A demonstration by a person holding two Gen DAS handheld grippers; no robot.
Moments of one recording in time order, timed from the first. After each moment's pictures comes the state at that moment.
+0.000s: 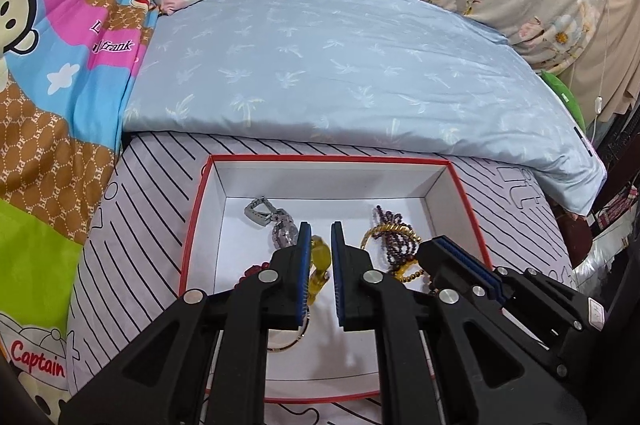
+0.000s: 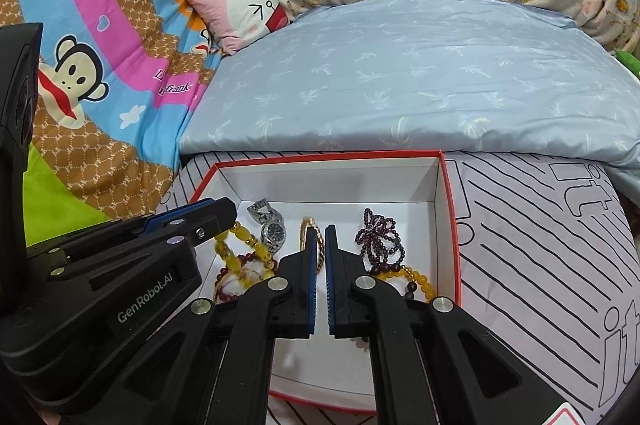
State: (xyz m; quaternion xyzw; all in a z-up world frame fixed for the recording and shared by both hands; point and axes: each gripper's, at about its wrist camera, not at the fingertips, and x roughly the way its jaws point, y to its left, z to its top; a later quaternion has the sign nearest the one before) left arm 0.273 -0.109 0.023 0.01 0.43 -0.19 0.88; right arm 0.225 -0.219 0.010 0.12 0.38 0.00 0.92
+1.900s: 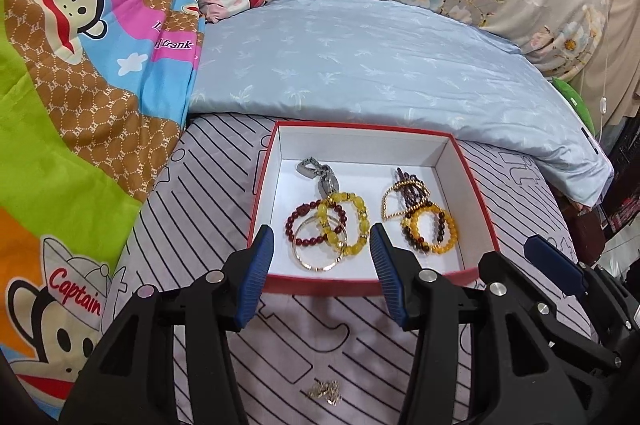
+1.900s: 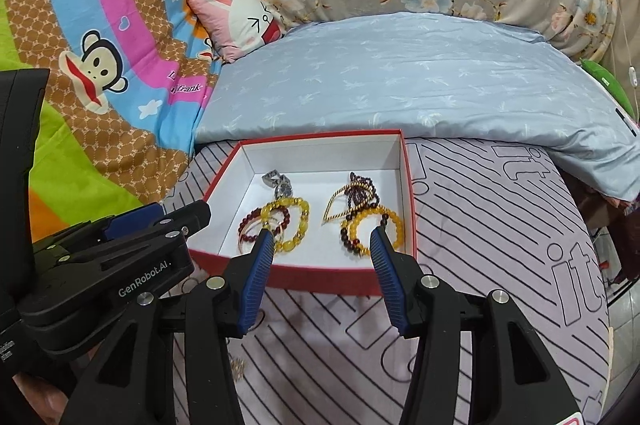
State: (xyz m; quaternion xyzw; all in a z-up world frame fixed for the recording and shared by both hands) left arm 0.181 -0.061 0.050 0.02 0.40 -0.14 0.90; right arm 0.117 -0.196 0.049 0.10 0.36 -0.04 0.93
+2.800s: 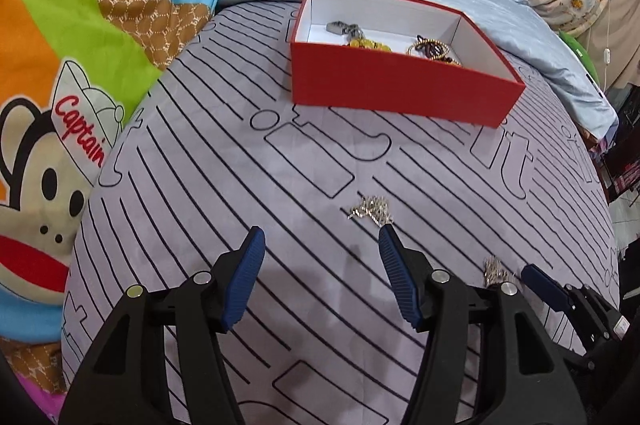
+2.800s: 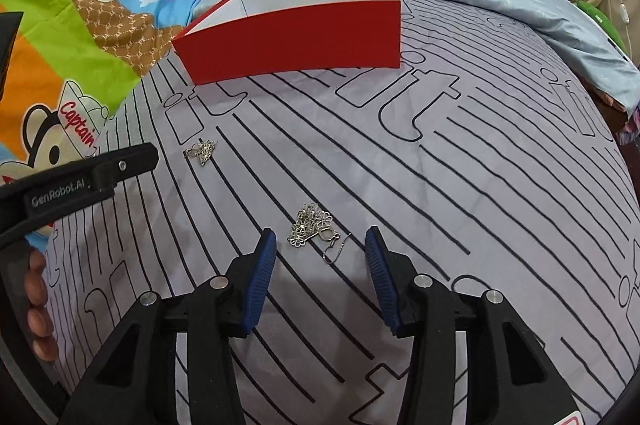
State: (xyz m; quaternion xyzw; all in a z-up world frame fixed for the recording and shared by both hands) left arm 0.082 -0.009 -0.035 0.02 0.48 -0.13 0.87; right arm 0.007 -0.169 -0.063 0.09 0.47 -0.03 0.88
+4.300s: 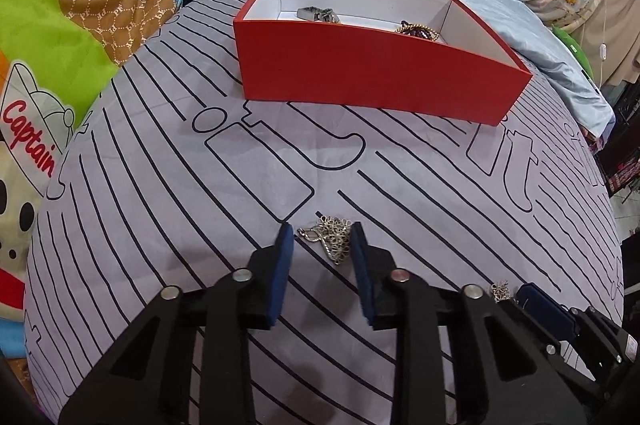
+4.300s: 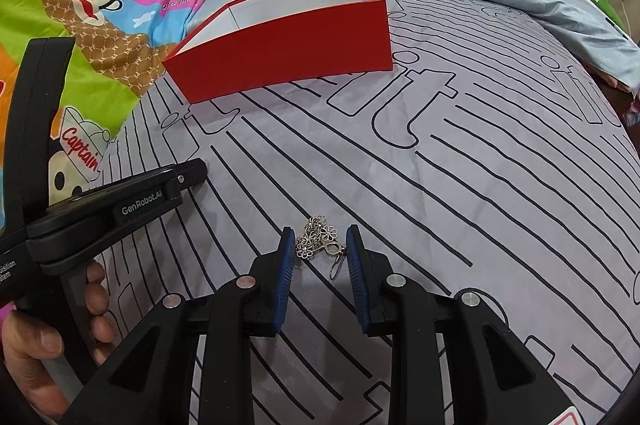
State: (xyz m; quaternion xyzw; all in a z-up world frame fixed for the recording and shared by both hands) left arm 0.106 -0.041 -0.064 0.02 0.48 -0.15 0.86; right arm 0.012 -0.183 -0.063 0.13 0.46 -0.03 0.88
